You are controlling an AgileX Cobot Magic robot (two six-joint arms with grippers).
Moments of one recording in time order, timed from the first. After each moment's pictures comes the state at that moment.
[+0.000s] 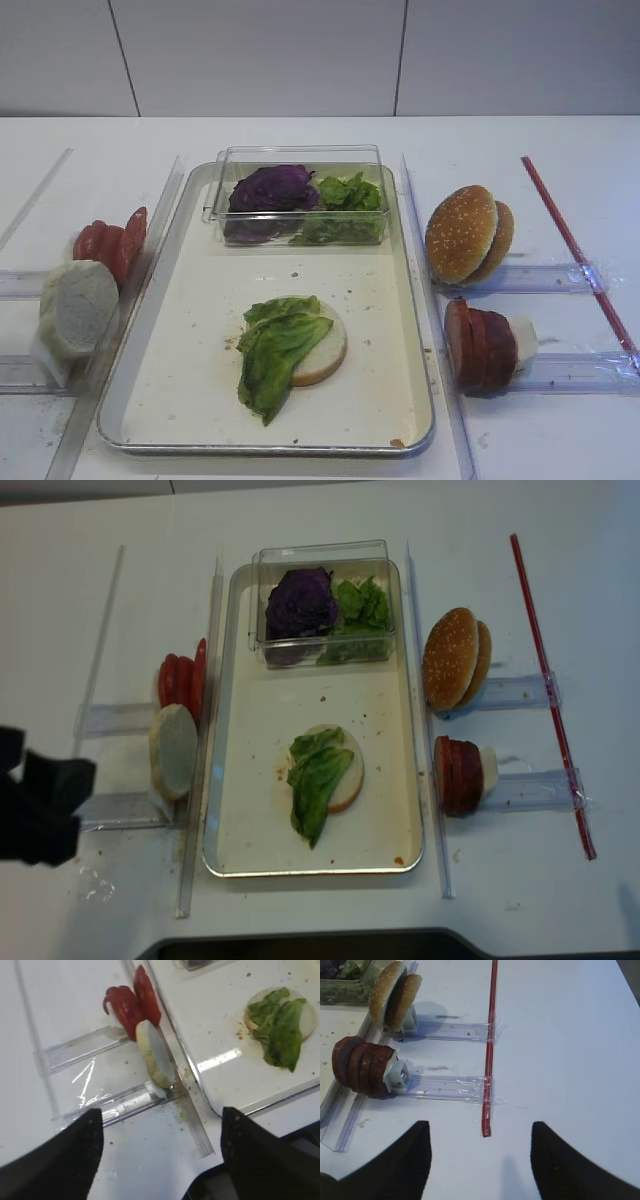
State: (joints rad) left arm -0.32 0.72 -0.90 0.05 1.16 -0.02; right arm -0.06 -0.02 -0.47 0.16 1.14 -0.11
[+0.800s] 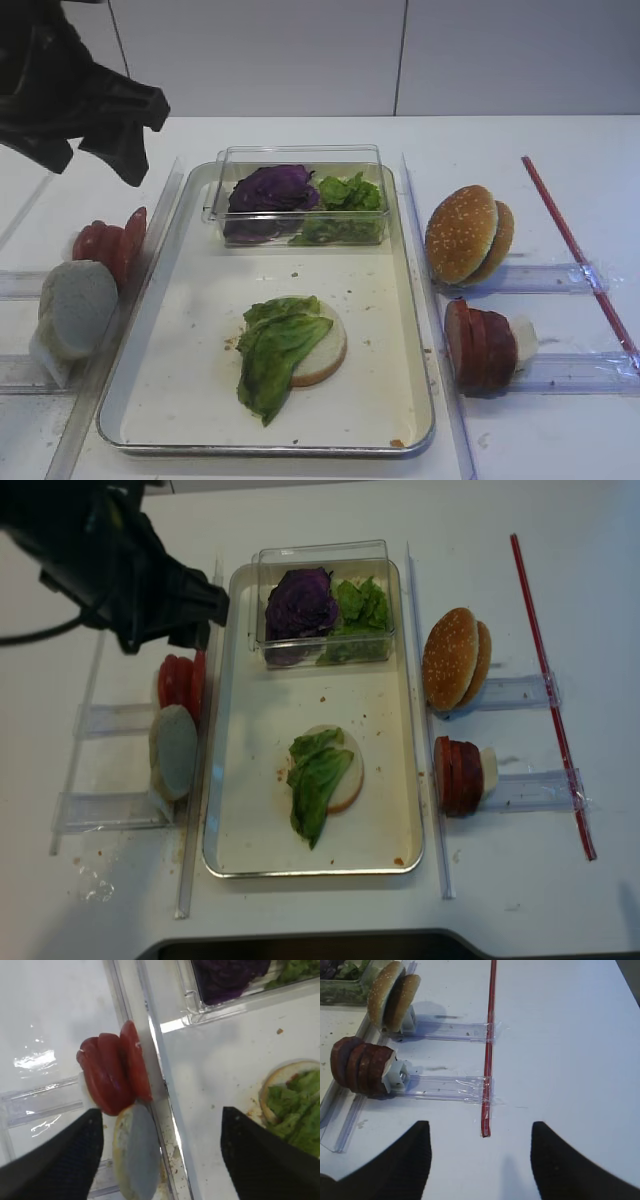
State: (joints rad) left arm -0.39 1.45 -1.33 0.10 1.15 -0.22; right arm -0.06 -0.02 -0.47 0.16 1.14 -0.11
